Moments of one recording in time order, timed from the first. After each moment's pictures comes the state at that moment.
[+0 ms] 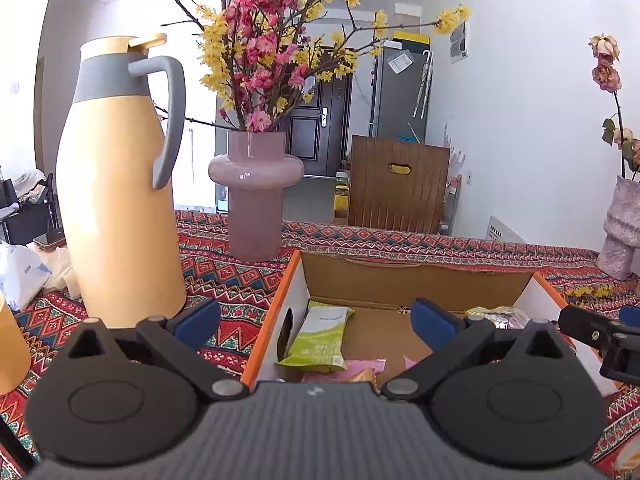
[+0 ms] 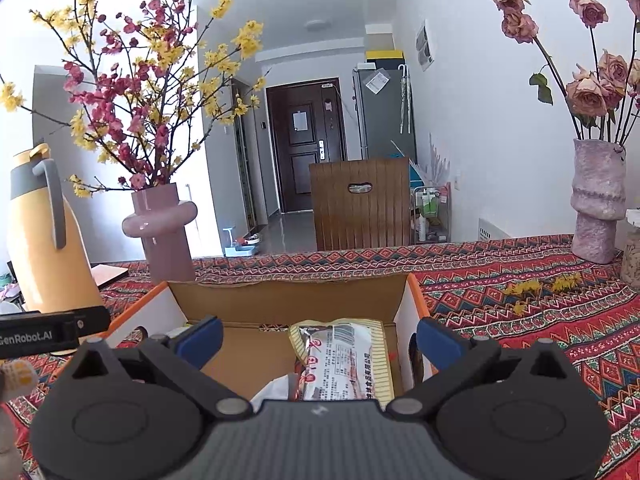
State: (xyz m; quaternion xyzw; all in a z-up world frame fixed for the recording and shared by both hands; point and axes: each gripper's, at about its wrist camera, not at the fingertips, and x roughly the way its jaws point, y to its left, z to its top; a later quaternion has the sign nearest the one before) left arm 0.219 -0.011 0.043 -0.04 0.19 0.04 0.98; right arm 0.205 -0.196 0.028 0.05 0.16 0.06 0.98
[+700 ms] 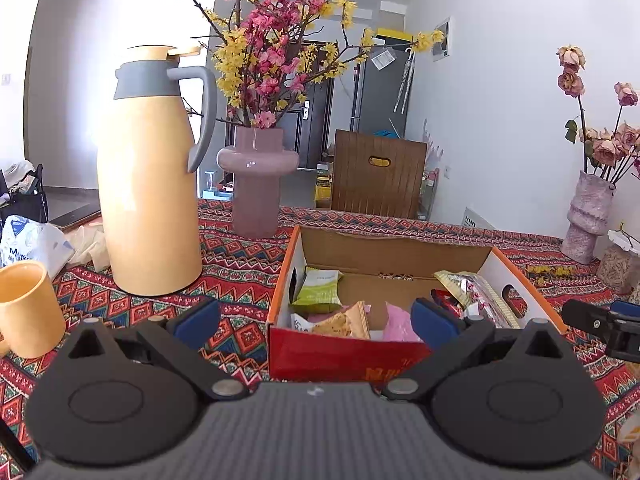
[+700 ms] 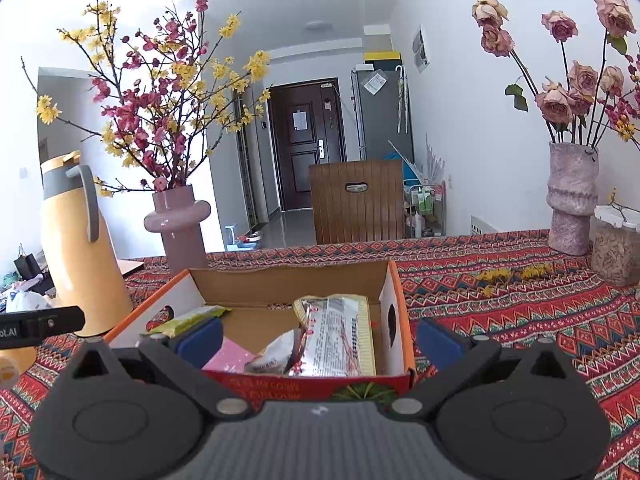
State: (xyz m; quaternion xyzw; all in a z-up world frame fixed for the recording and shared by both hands) left arm 0.132 0.007 0.049 -0.05 0.21 0.01 0.98; right arm 0.118 -0.211 0.034 0.05 0.18 0.06 0.98
